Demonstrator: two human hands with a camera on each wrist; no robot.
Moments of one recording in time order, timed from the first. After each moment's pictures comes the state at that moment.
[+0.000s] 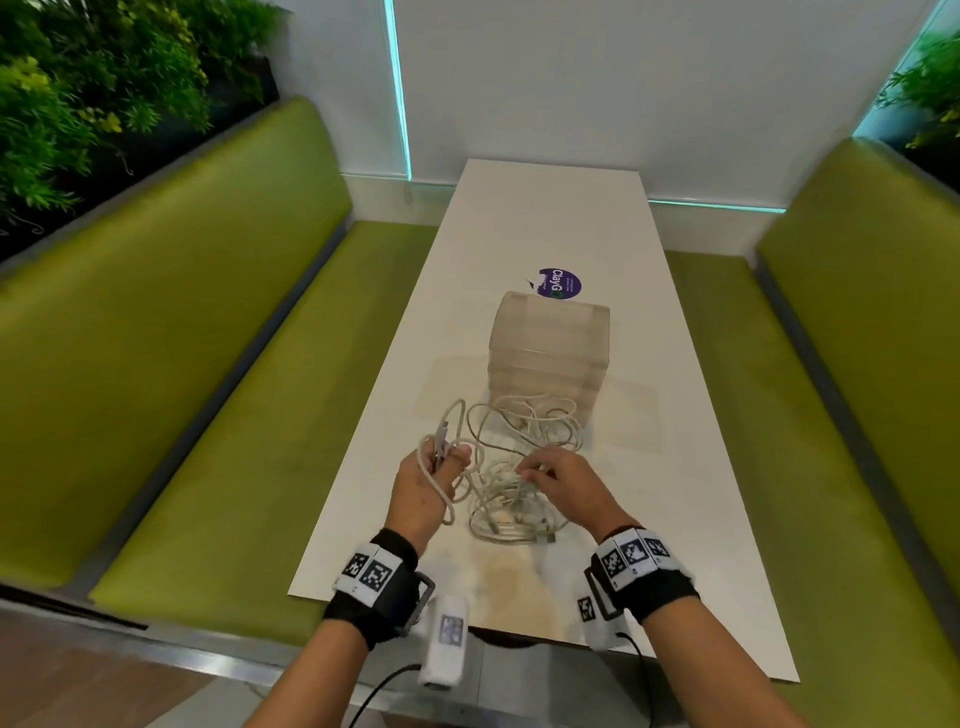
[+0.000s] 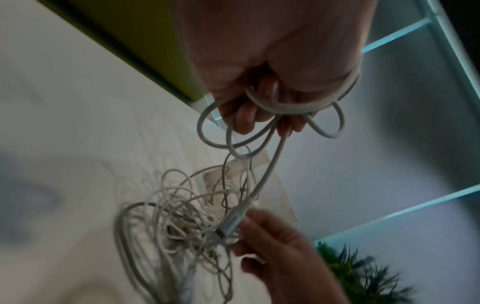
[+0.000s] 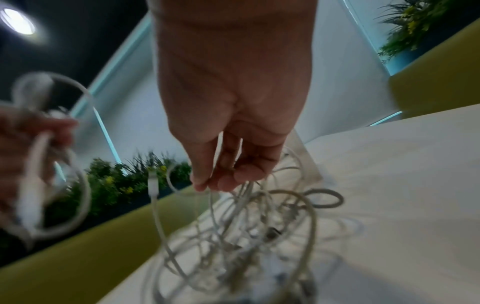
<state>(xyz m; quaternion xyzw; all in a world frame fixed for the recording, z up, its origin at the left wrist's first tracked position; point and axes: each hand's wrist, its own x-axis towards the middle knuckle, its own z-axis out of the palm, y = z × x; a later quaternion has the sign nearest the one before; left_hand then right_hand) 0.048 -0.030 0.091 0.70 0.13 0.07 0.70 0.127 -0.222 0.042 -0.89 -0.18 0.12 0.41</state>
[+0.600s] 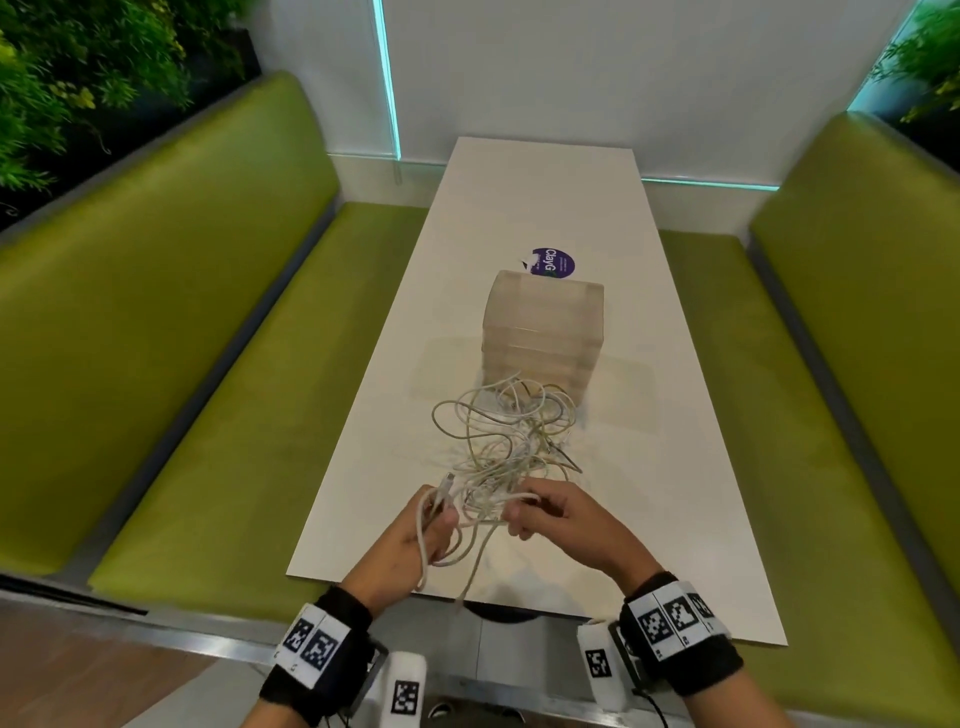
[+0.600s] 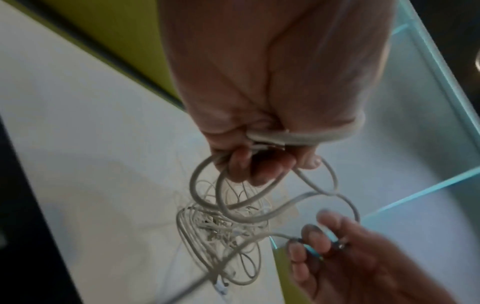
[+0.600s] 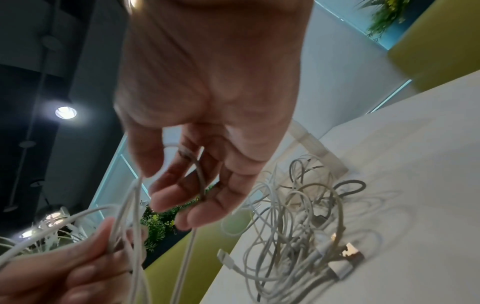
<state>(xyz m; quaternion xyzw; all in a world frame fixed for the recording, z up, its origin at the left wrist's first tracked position) -0.018 -0.010 0.069 0.76 -0.02 -0.11 0.64 0.043 -0.229 0.087 -0.74 -0.19 0.27 0.58</state>
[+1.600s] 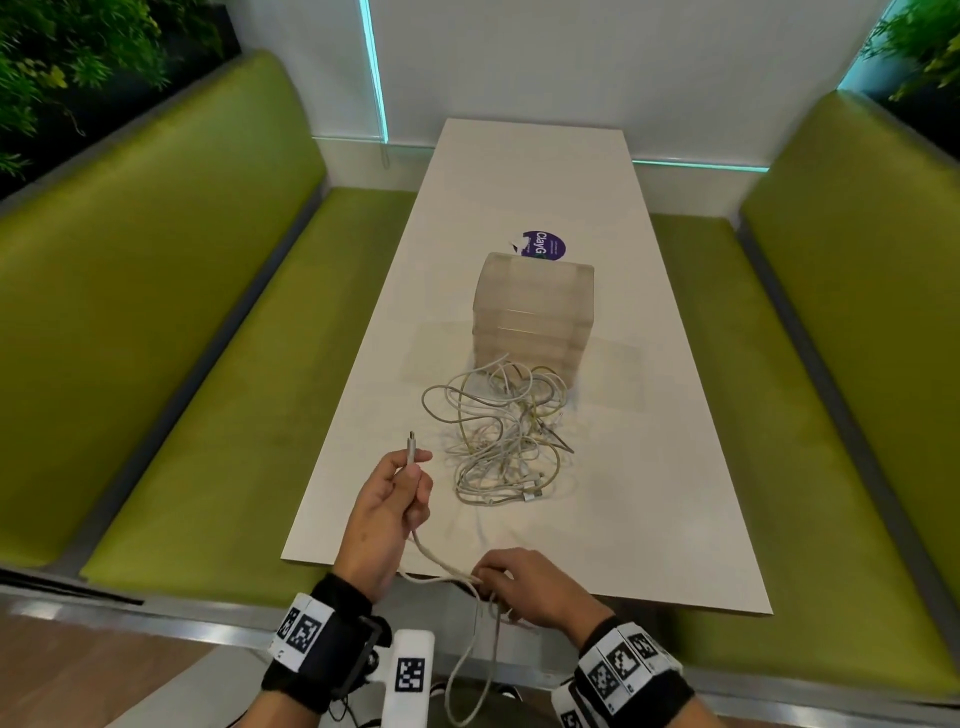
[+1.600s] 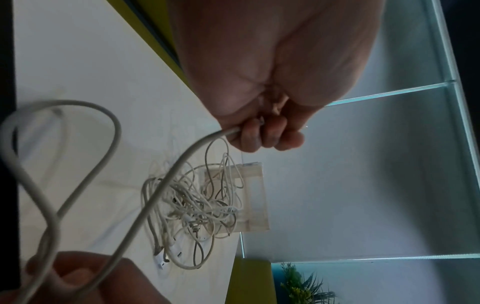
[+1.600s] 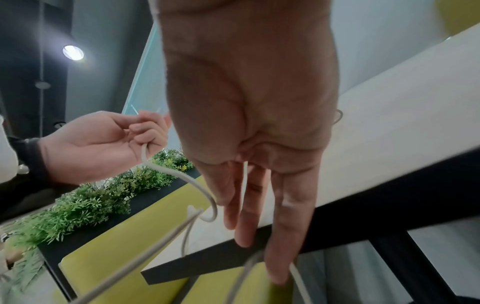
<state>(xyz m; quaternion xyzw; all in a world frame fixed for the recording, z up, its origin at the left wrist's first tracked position) -0.024 -0.021 0.087 0.58 0.12 0.03 0.80 -0.012 -0.205 0.026 -0.85 -0.14 0.36 0.37</state>
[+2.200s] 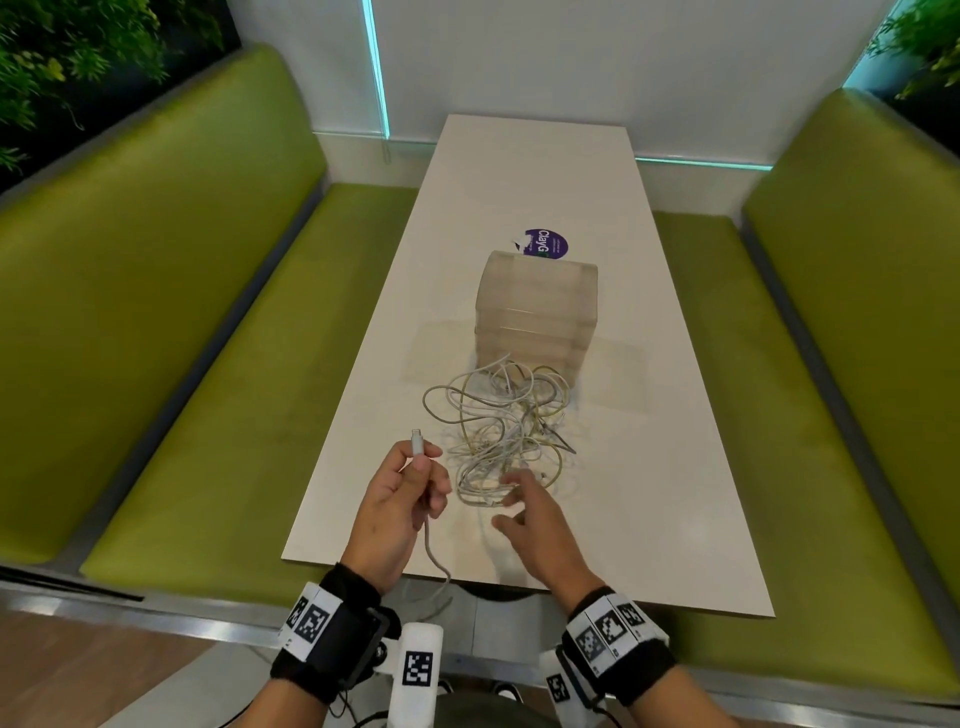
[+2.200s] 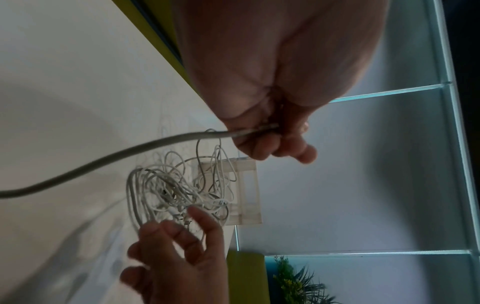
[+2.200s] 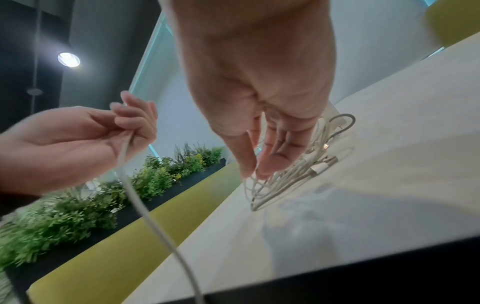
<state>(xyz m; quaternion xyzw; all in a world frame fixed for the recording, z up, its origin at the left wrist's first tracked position) -0.013 -0.022 0.086 0.55 0.06 0.03 0.83 0.022 -0.198 0.017 -0.85 -0.06 0.15 0.49</state>
